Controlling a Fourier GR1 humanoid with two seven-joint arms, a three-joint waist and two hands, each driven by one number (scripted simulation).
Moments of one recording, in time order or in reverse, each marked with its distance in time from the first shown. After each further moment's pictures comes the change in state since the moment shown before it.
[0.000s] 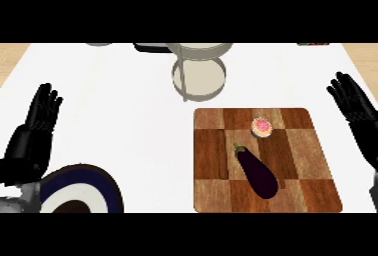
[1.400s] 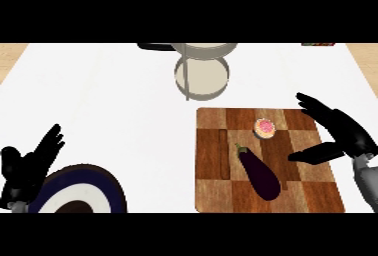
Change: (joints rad) left arm 0.101 0.062 0.000 0.259 0.058 -0.173 0.191; right arm -0.127 -0.044 0.141 0.271 0.103 0.063 0.346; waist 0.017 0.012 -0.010
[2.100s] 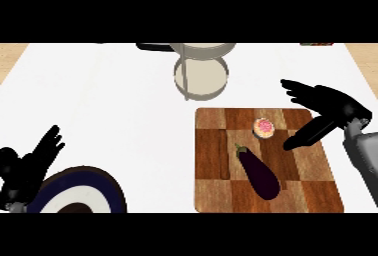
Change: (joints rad) left arm 0.010 -0.036 0.059 0.006 -0.039 -0.050 0.009; right arm -0.218 0.020 0.002 -0.003 -0.072 0.208 0.435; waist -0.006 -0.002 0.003
